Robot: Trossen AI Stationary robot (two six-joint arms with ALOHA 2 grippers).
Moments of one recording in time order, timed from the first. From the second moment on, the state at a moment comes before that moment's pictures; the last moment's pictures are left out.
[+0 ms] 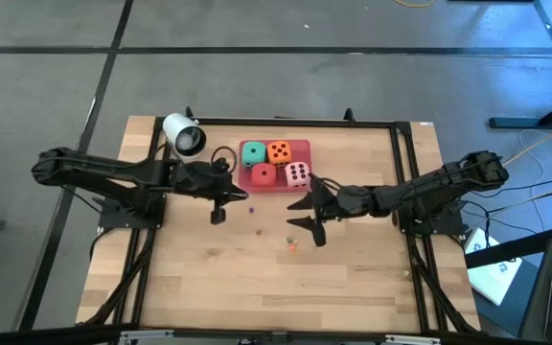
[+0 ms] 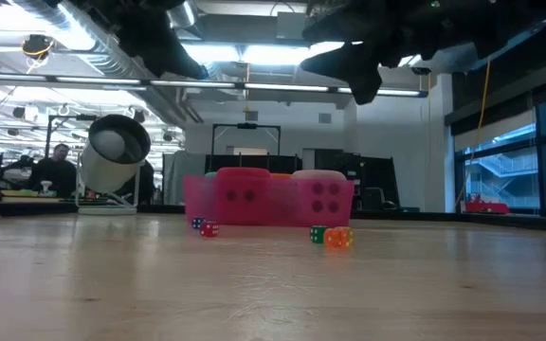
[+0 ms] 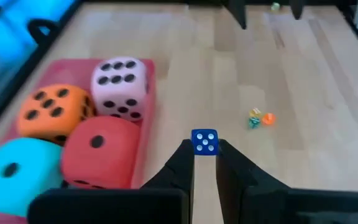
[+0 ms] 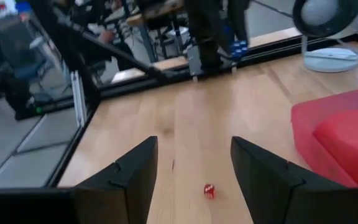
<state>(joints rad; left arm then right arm) -0.01 1.00 0.76 -0.27 -0.11 -0.04 0.19 1.44 0.68 0.52 0.11 0.32</state>
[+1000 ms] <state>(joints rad) -0.32 1.20 0.74 0.09 -0.79 0.51 -0.02 1.71 0.70 1.09 -0.18 0.63</state>
